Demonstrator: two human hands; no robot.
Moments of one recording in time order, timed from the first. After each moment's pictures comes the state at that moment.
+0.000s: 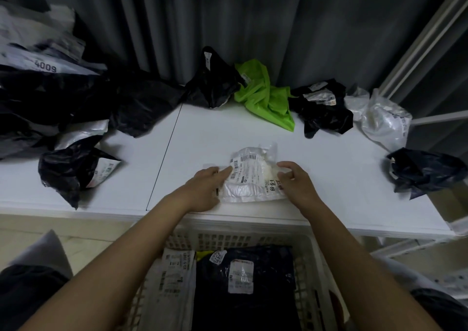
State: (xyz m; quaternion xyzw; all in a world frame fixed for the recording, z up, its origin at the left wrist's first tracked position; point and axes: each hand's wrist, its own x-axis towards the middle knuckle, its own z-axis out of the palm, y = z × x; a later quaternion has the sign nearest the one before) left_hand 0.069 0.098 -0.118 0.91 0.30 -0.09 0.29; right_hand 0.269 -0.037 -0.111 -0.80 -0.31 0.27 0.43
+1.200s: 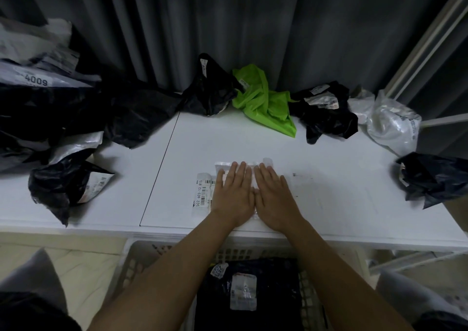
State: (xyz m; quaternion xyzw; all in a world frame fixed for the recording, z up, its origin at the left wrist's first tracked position) left_hand 0.149 0.062 -0.150 0.94 0.34 0.01 0.06; right_hand 0.258 -0.015 -0.154 -0.80 -0.59 0.10 0.10
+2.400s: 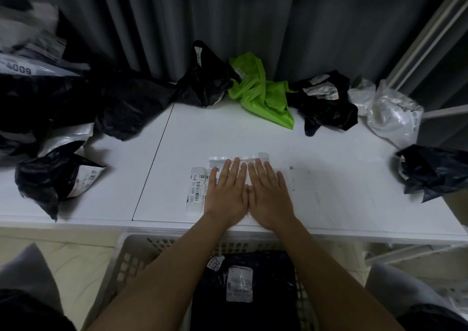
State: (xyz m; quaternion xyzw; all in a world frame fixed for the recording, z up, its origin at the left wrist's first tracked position) left_hand 0.146 0.058 -0.170 0.93 0.36 0.02 0.05; right_hand 0.252 -0.014 -0.174 -0.81 -0.57 0.05 0.08
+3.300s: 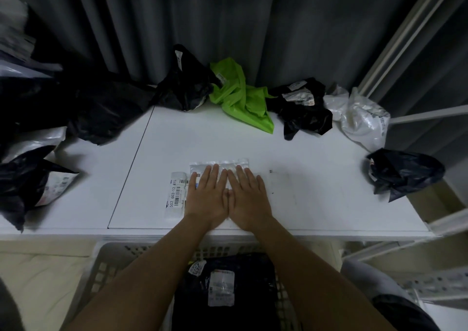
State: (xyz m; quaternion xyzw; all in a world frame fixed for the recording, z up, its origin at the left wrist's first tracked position) left_hand 0.150 0.060 -0.167 0.93 0.36 -0.04 0.05; right_hand 0.250 -0.013 -0.168 -0.82 -0.57 0.08 0.06
